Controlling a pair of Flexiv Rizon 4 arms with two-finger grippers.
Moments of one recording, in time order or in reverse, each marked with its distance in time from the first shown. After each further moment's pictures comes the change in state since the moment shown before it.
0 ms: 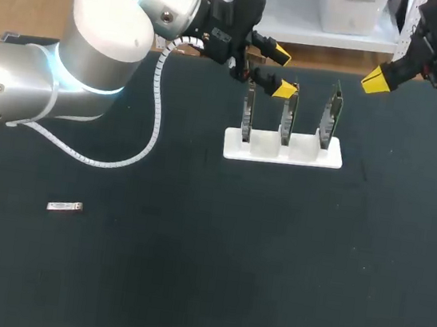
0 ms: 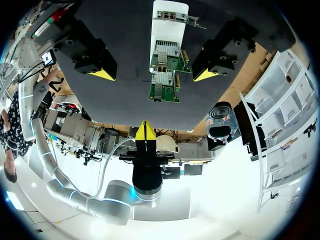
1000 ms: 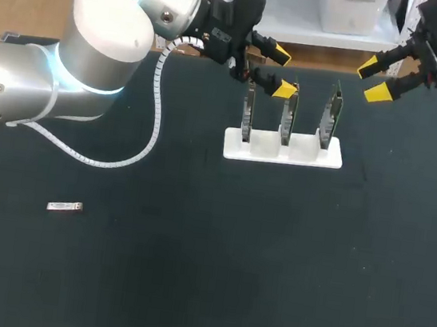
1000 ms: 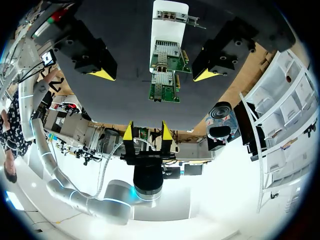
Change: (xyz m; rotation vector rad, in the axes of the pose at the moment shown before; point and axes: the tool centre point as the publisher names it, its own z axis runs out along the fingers) left arm 0.000 0.000 0.000 0.000 0.000 0.000; right arm -0.001 -0.004 0.001 0.012 -0.004 -0.003
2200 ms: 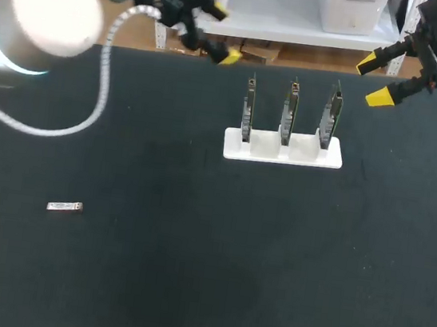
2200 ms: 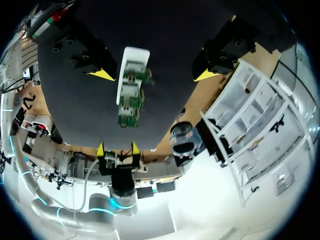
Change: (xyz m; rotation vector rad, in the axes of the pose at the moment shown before) left arm 0.025 0.027 -0.124 -0.354 0.250 0.033; right arm 0.000 0.000 0.000 0.000 0.000 0.000
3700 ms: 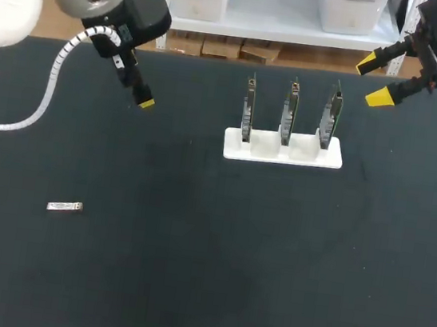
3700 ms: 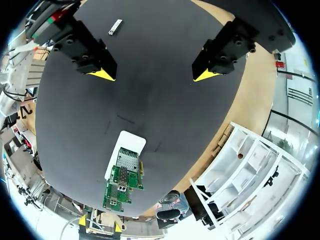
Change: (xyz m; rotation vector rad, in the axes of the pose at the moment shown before) left arm 0.139 -0.017 -0.055 -0.051 0.539 -0.113; right arm 0.000 0.000 0.000 0.000 0.000 0.000
